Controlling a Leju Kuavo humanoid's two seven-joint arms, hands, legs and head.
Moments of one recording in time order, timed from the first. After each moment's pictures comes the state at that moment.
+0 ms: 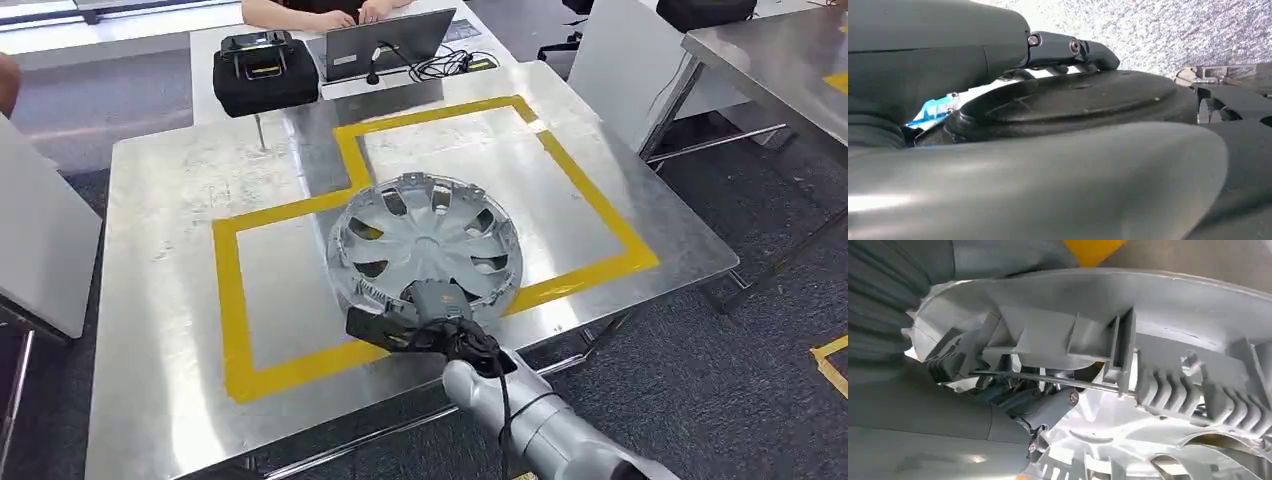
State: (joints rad) left arm -0.12 -0.09 -1.23 -0.17 1.03 0.21 0.12; right arm -0.83 0.18 1.08 -0.71 0.63 -0.01 0.28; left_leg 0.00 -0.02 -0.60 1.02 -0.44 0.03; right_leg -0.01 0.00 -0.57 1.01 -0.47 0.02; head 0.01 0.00
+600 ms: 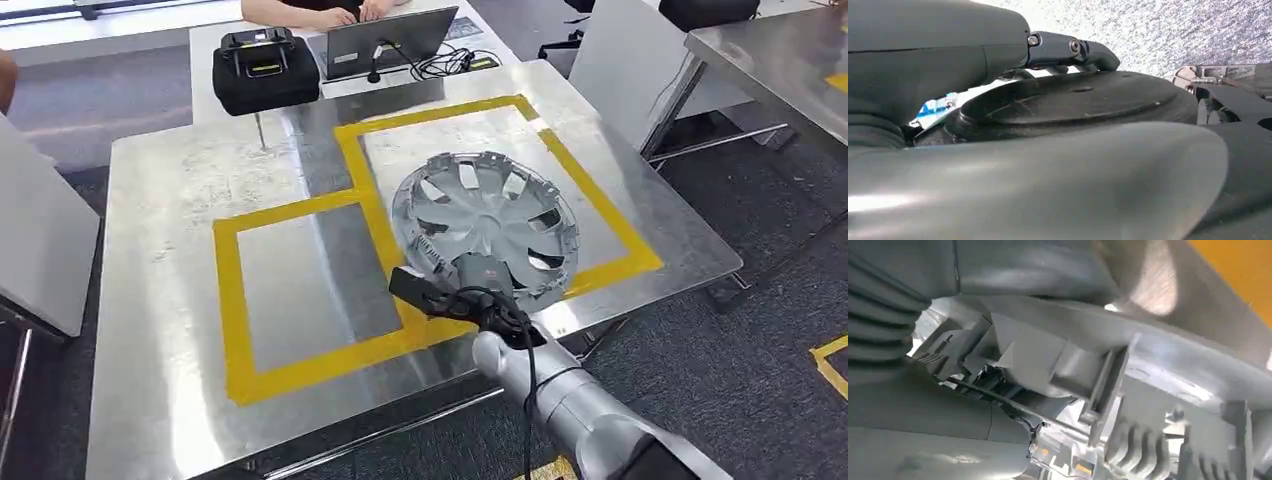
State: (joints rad) left arm -0.12 -0.09 -1.23 -0.17 1.05 0.21 0.12; right arm -0.92 0.12 1.07 -0.66 0.61 -0.08 0.38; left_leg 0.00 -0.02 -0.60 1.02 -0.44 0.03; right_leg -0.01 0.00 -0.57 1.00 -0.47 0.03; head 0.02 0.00
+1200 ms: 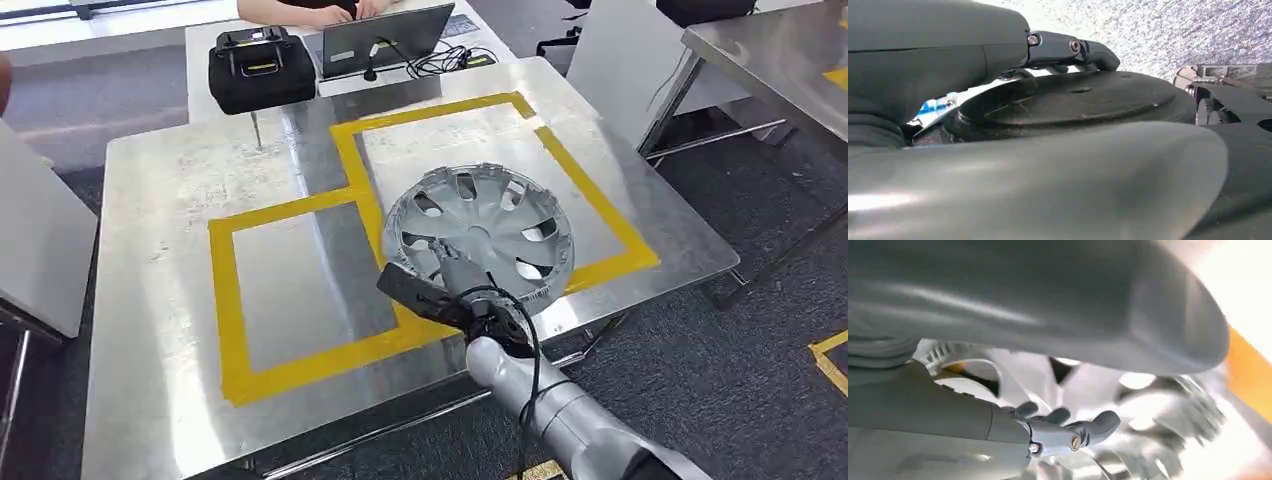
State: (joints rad) left arm -0.12 -0.09 -1.23 -0.17 1.07 0.21 0.11; right arm -0.85 0.14 1.02 -0.73 0.40 -0.19 0.16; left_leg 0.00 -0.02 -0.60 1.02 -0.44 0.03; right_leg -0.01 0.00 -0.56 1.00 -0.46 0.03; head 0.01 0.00
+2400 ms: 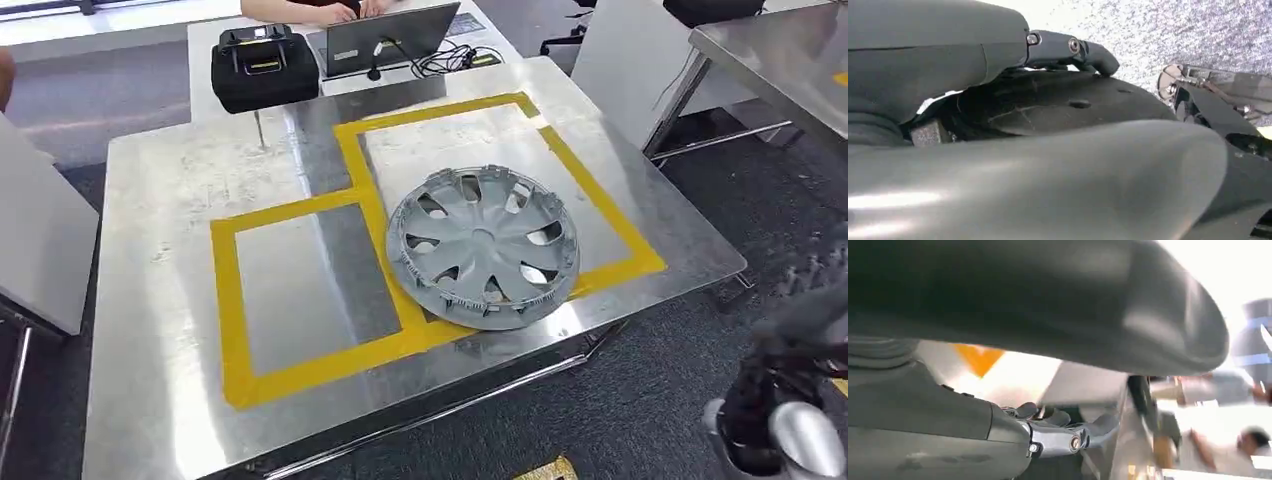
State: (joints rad) left arm -0.11 -0.11 -1.18 -0.17 1.19 0.28 0.04; right arm -0.25 -0.42 0.19 -1.88 -0.42 -0.68 -0.07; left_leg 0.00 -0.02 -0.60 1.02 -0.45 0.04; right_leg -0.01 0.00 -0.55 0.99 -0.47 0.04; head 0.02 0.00
